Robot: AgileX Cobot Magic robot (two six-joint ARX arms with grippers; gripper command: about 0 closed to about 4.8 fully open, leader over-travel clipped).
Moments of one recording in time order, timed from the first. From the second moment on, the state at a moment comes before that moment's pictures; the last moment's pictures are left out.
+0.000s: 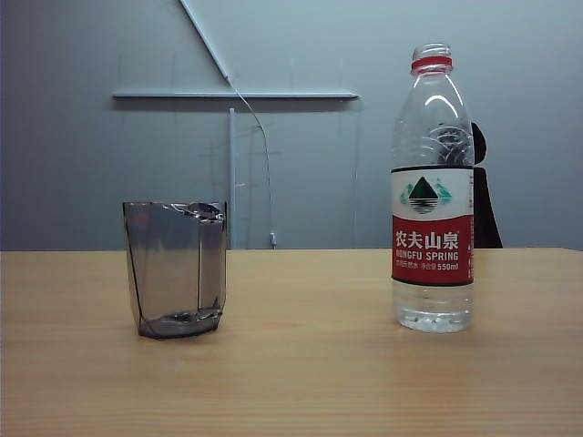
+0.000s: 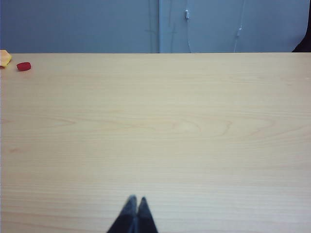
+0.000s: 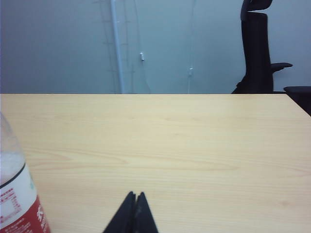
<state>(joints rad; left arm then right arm) 0.01 0.00 0.01 -0.09 -0.02 0.03 0.08 0.00 0.00 0.06 0.01 0.03</state>
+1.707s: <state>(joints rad) -0.72 0.09 0.01 -0.09 -0.04 0.03 0.44 0.04 0.01 -0.04 0.00 0.16</state>
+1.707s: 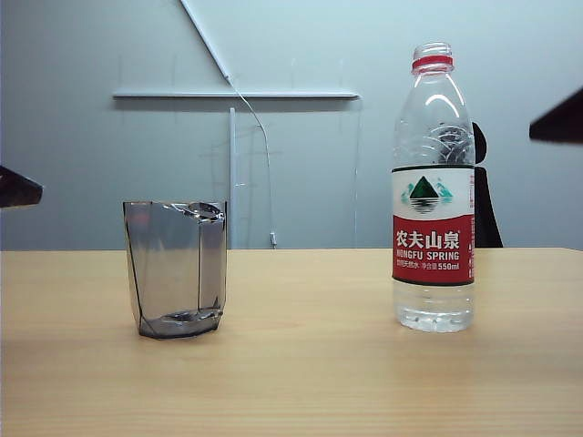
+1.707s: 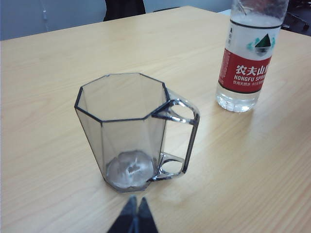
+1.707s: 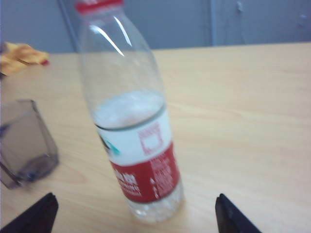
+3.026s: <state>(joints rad) -0.72 0.09 0.01 -0.09 -0.04 0.03 0.46 1.53 0.17 1.14 -0.03 0.08</state>
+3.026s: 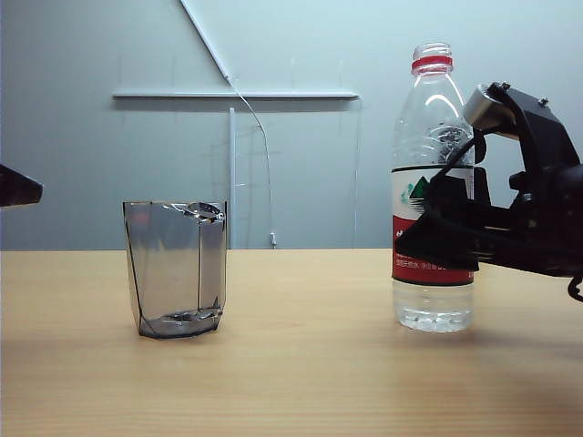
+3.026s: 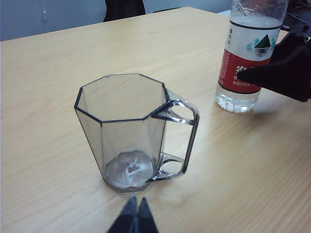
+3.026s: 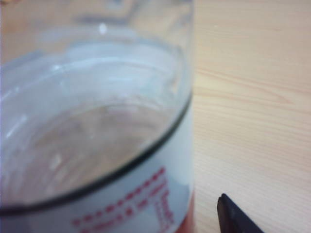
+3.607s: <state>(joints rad) -0.72 0.09 0.01 -0.09 -0.04 0.03 0.46 1.56 0.22 1.18 -0.04 0.08</state>
